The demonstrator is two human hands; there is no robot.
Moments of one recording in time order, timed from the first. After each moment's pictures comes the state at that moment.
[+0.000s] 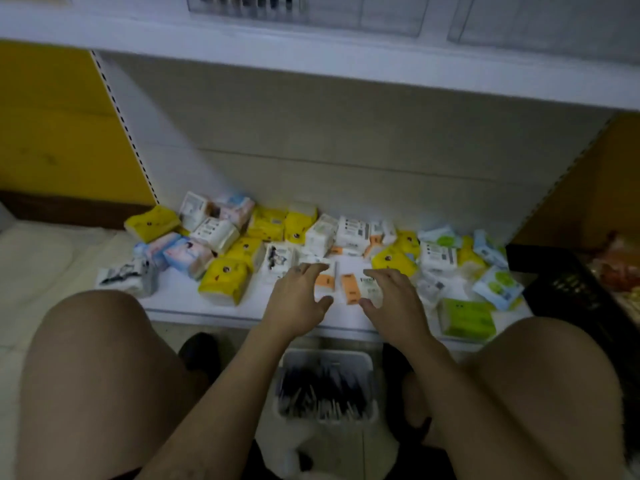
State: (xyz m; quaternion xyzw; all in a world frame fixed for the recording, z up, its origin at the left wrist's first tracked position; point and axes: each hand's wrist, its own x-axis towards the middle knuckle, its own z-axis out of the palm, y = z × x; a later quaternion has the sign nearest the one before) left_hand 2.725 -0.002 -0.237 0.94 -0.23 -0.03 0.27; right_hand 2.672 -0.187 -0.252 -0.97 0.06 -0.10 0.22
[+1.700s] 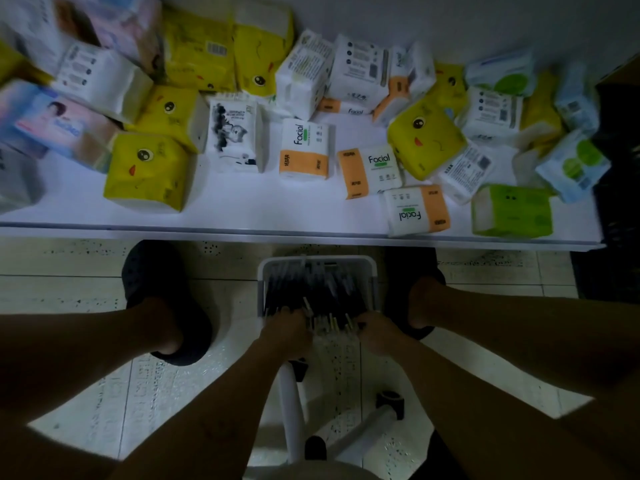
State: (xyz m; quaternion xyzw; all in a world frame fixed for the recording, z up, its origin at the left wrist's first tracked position) left_hand 2.695 -0.011 -0.501 0.86 -0.16 -0.46 0.13; right_hand 2.641 -0.195 -0.503 -0.79 0.27 0.47 0.29
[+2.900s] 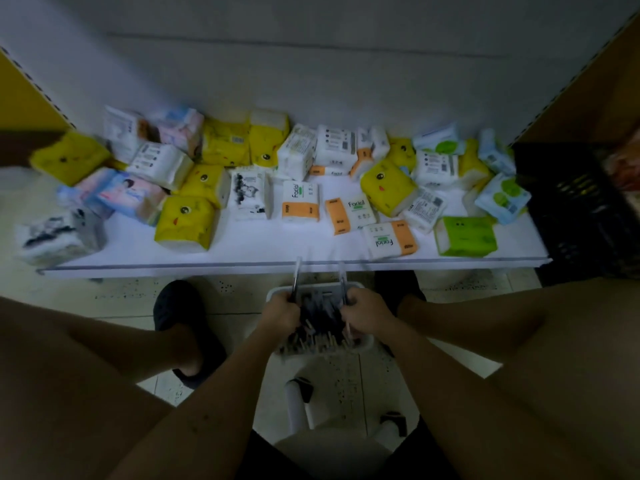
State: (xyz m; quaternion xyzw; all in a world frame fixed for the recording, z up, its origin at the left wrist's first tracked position) left_hand 2.709 -0.005 -0.379 0.81 0.06 -0.37 0.44; right_hand 2.657 -0.169 -0.373 -0.84 0.25 0.24 0.41
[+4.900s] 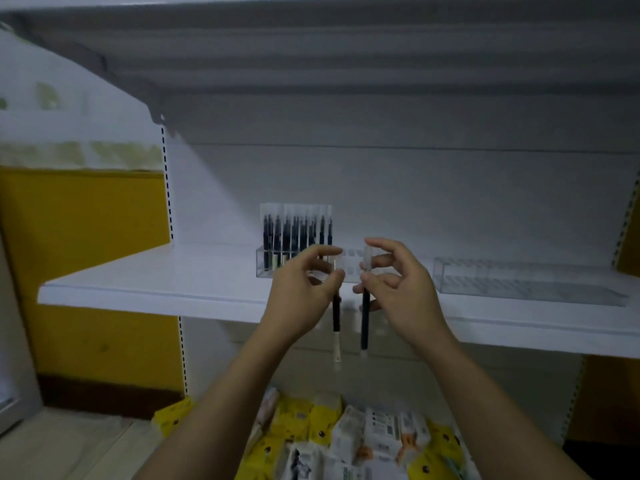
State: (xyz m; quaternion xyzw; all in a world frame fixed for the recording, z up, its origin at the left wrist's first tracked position) left_hand 2.786 0.028 0.079 0.76 -0.27 0.24 0.53; right_hand 2.744 -0.126 0.080 -0.75 -0.14 -0.31 0.56
